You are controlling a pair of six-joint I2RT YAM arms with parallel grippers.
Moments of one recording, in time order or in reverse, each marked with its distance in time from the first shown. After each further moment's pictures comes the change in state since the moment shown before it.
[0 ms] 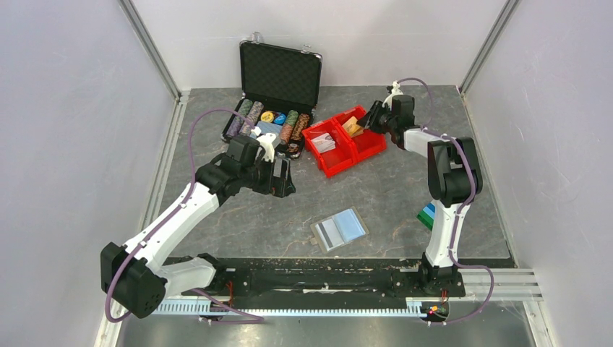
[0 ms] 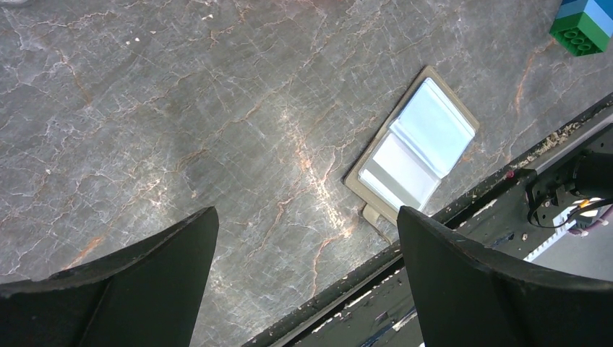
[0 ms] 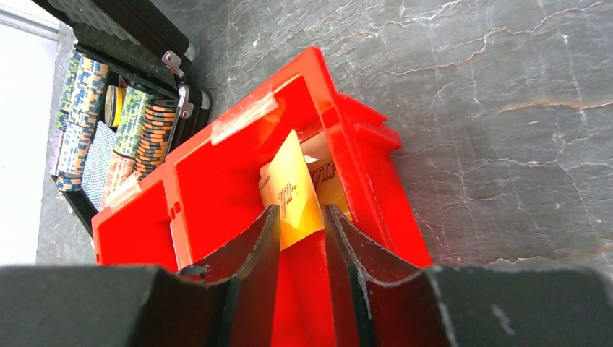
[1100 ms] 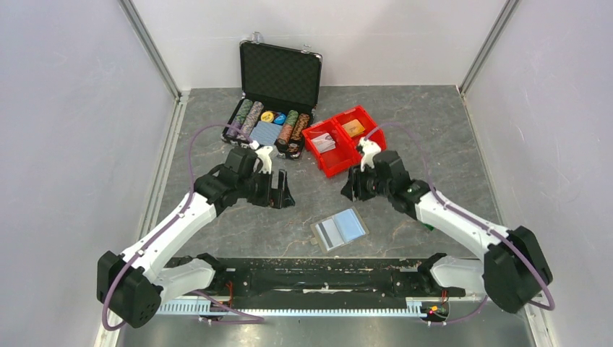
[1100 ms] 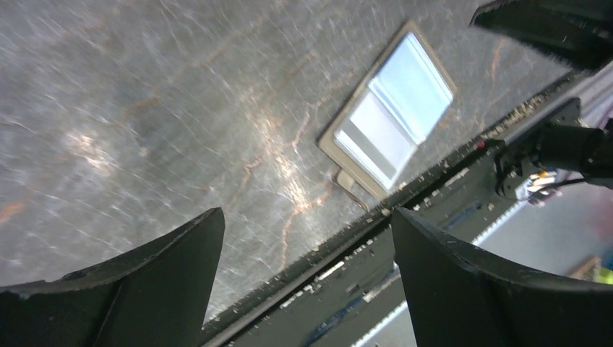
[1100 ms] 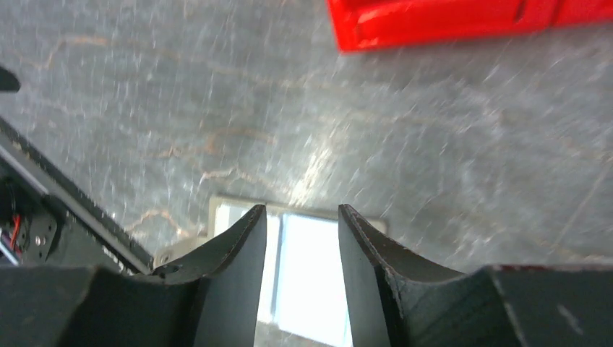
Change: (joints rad) left arm 0.000 -0.073 -0.106 -0.003 0.074 -0.077; right arm 0.418 -0.845 -0.603 -0.392 0.143 -0.193
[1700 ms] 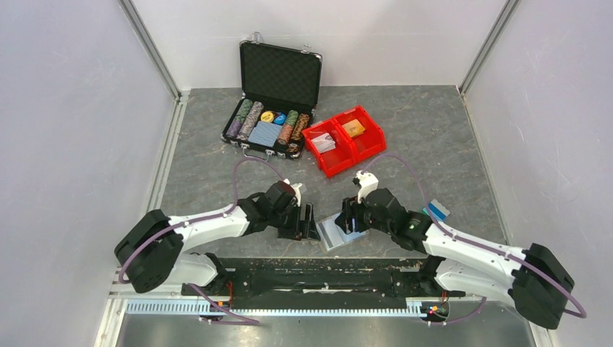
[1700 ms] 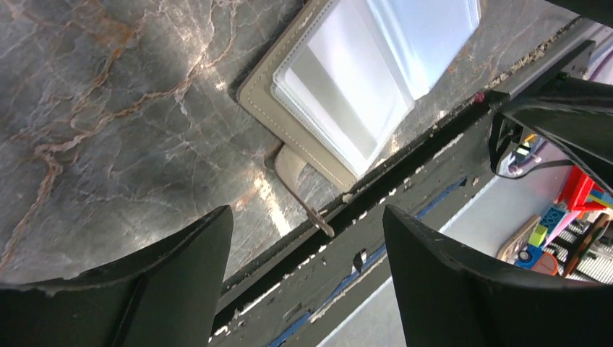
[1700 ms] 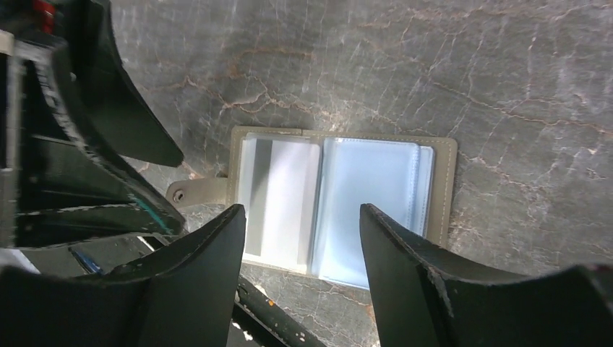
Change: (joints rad) left arm -0.309 0.222 -0.294 0.434 0.040 -0.402; right arm 0.339 -0.213 -0.262 0.048 0.263 0.175
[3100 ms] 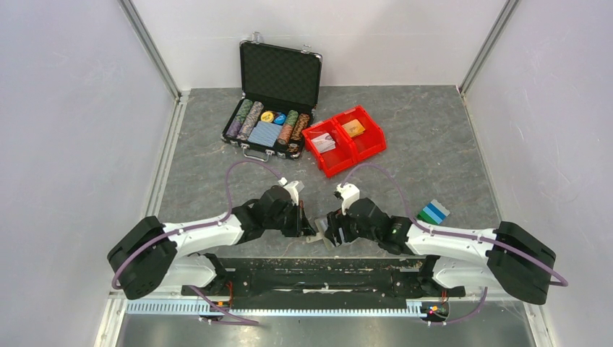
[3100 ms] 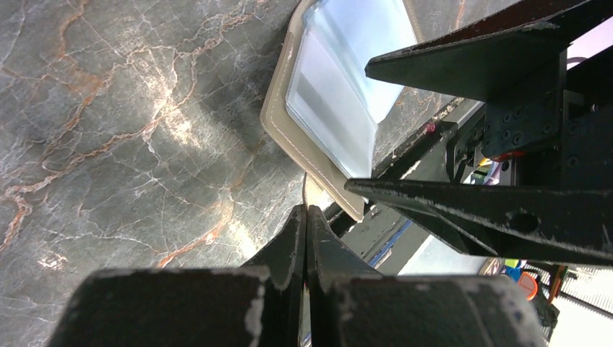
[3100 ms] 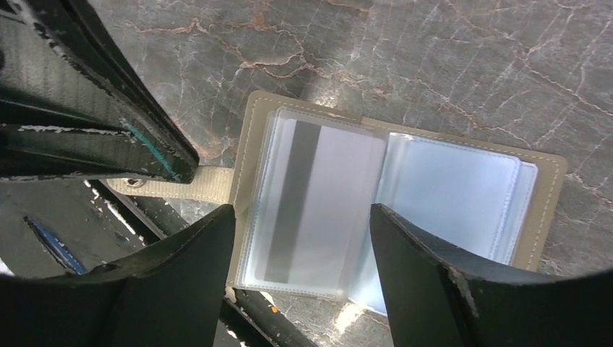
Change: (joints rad) left arm -0.041 -0.048 -0.101 0.246 -0.062 -0.083; right arm 0.135 0.159 -0.031 0.161 0.033 -0.030
